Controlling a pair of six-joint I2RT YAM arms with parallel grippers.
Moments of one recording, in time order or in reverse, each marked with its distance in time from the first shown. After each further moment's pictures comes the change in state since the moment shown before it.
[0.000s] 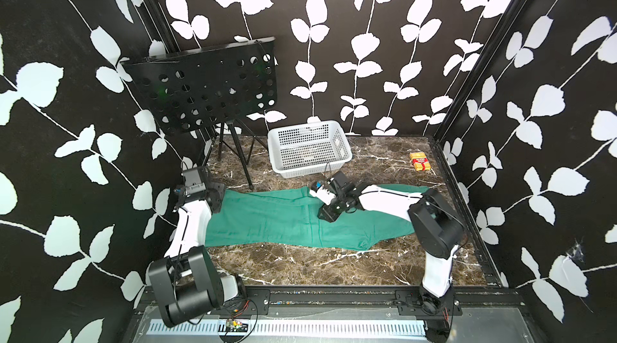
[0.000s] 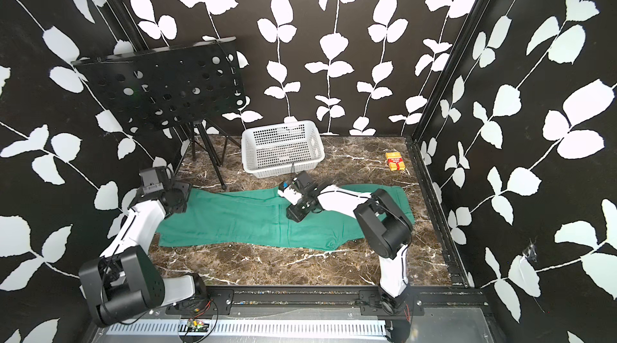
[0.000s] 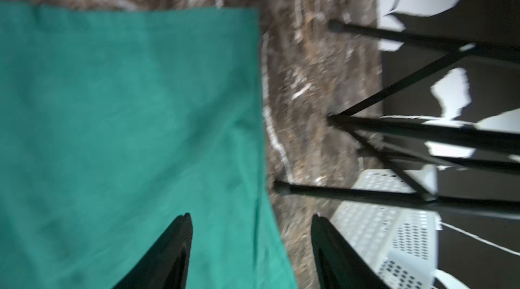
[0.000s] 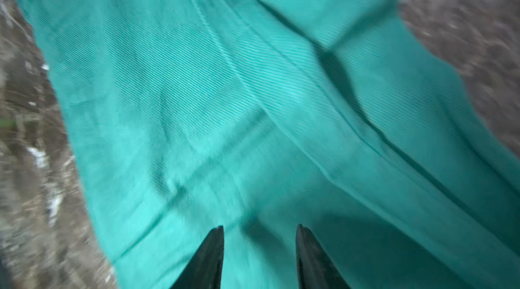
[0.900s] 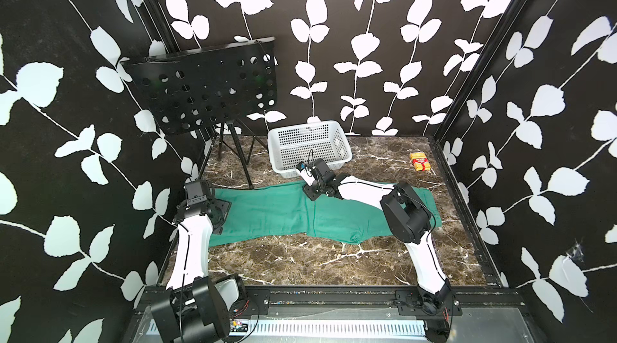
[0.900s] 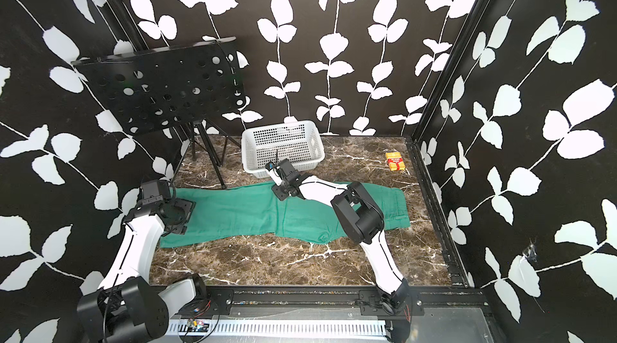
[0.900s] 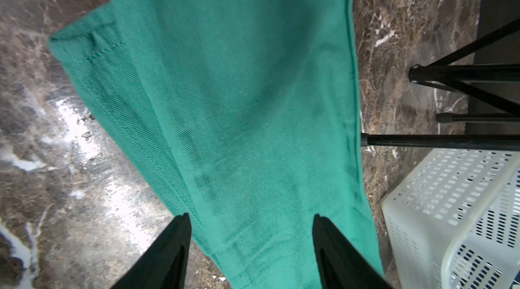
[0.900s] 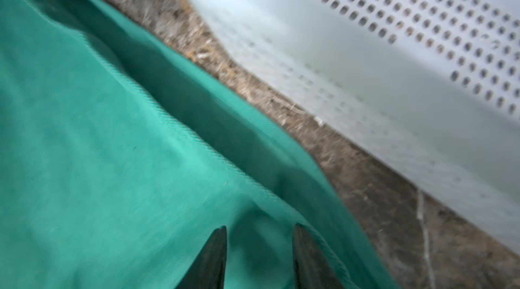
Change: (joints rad) left arm -0.001 -0.164 -0.048 -0.290 -0.026 0.063; right arm -0.004 0.288 0.402 0.114 0.279 0.049
